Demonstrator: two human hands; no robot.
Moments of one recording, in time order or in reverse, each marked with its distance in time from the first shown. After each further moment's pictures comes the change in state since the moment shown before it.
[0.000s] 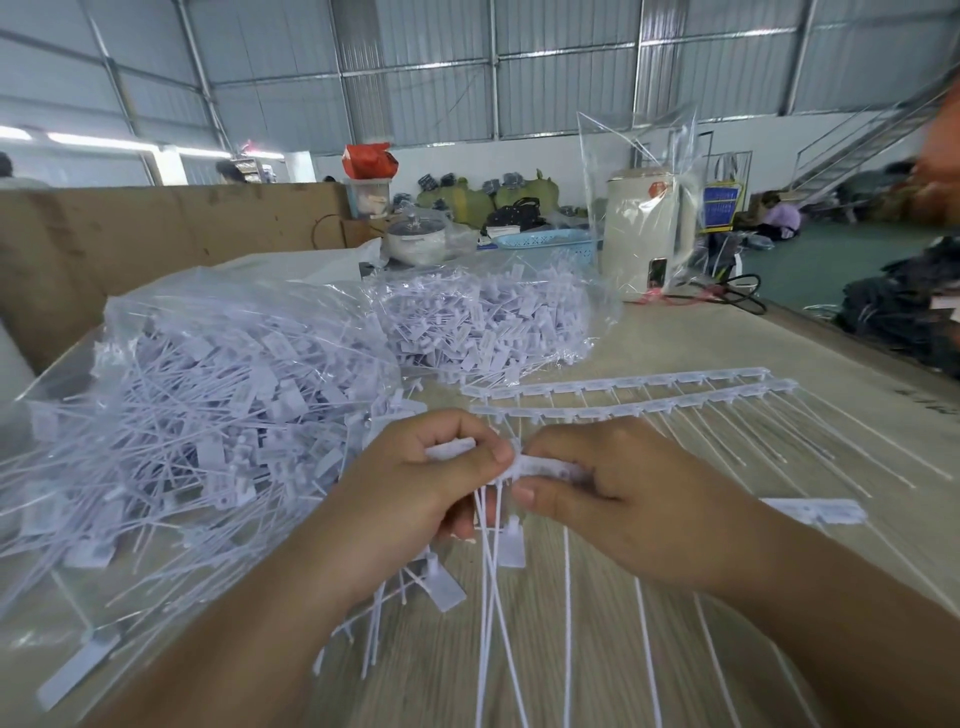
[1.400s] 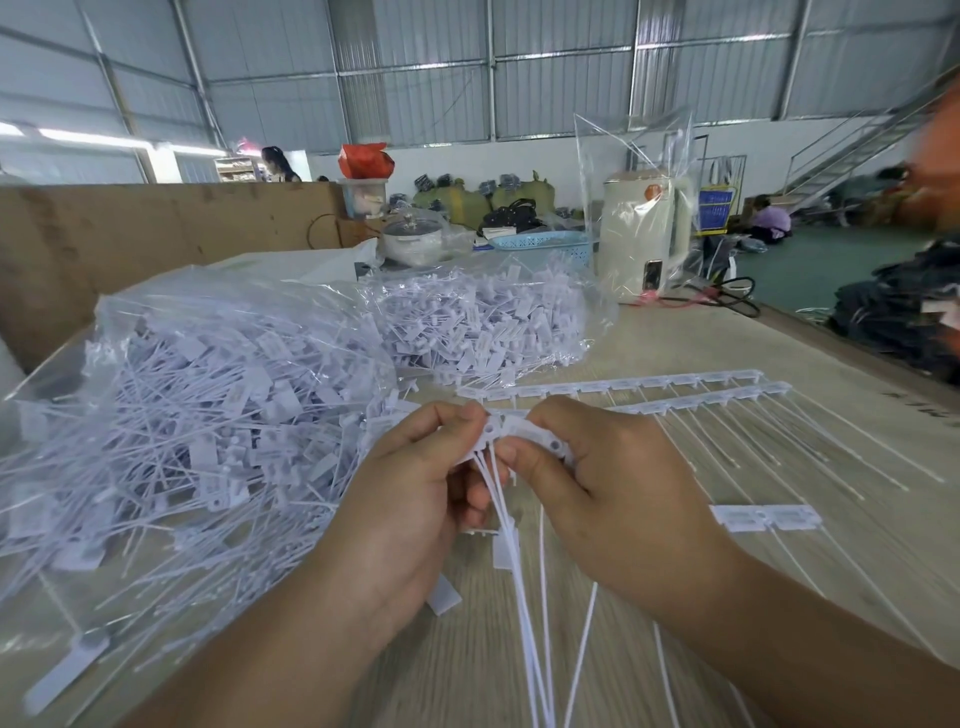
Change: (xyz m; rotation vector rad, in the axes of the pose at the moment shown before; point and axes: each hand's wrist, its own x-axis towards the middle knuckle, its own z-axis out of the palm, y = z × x) left_hand 0.003 0.000 0.025 -0.501 0.176 -0.043; right_hand 0.003 -0.018 0.021 -0.048 0.452 0.022
